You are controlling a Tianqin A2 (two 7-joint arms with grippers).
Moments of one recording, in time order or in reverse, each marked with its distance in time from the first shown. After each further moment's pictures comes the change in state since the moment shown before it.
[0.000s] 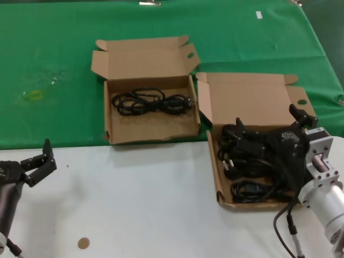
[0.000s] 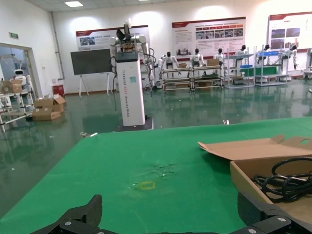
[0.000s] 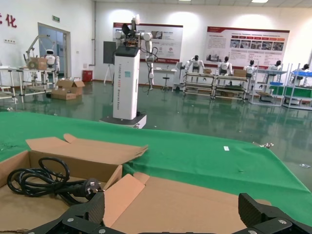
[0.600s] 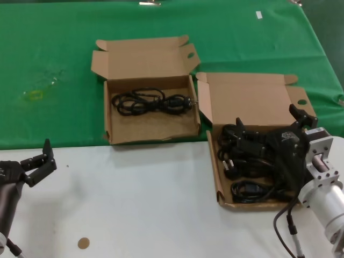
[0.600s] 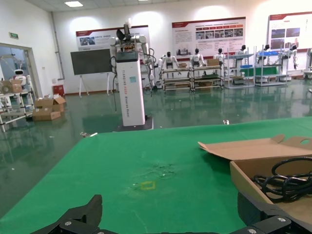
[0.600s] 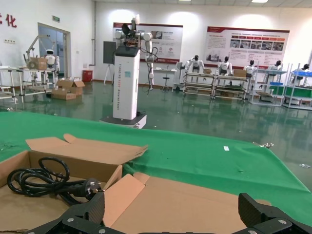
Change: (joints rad) left arm 0.000 0.000 0.000 0.000 0.000 0.000 0.000; right arm 0.000 0.000 0.000 0.000 0.000 0.000 0.000
